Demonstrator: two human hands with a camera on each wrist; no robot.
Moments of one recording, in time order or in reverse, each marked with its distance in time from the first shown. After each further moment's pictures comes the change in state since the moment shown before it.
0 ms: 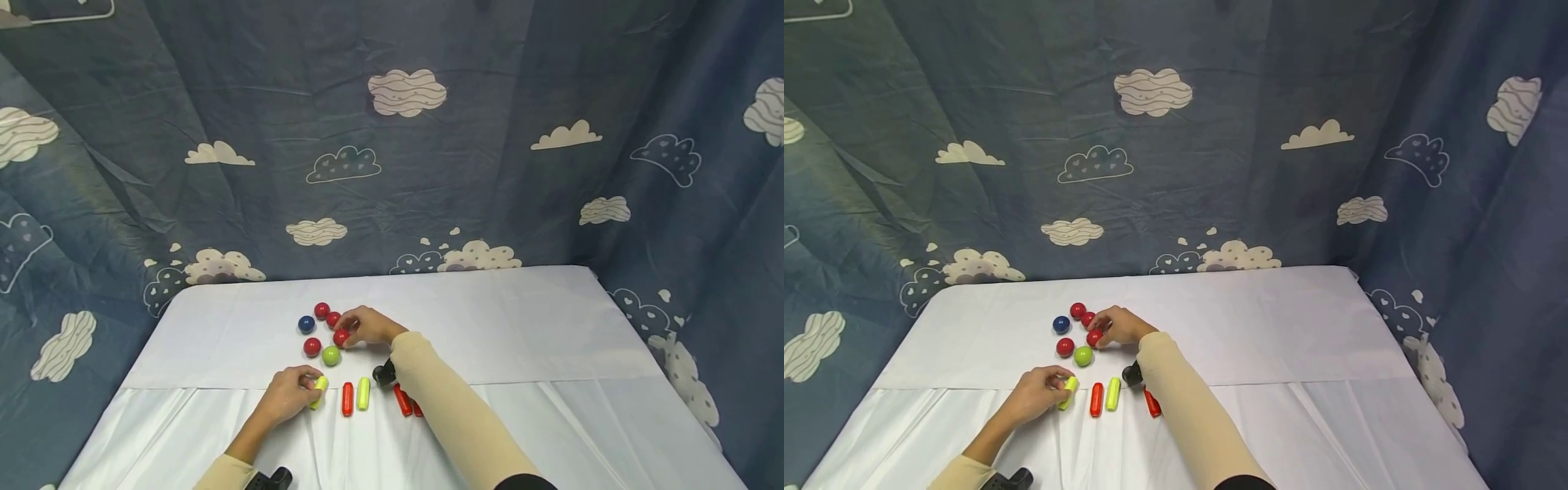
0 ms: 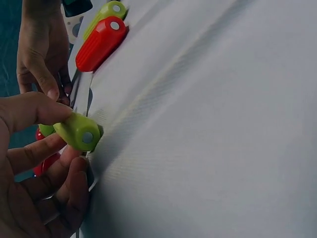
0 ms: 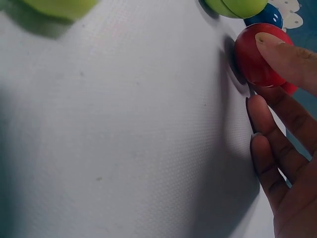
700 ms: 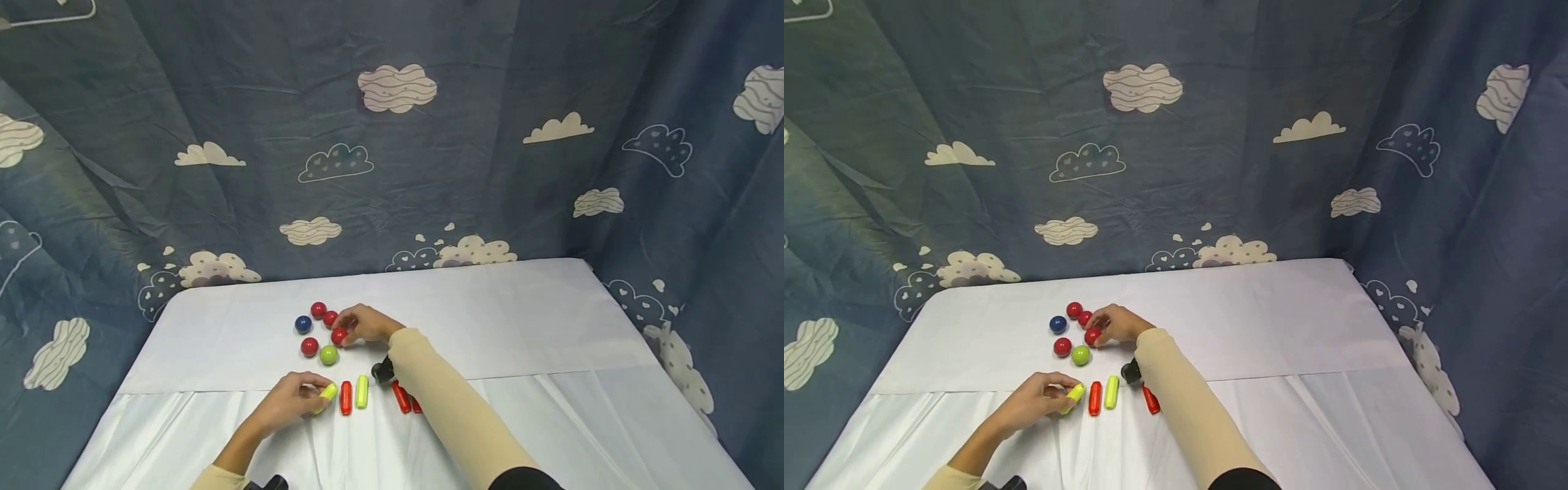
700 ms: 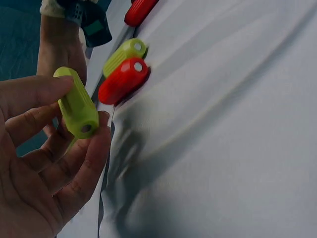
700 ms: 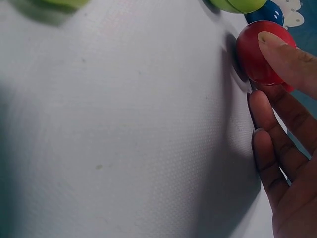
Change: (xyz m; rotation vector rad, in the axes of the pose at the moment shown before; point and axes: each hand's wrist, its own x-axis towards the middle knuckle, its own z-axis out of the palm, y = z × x) left_hand -0.014 0.013 -0.013 -0.249 -0.291 0.081; right_hand -0.001 0.002 -0.002 0.001 -0.008 -0.005
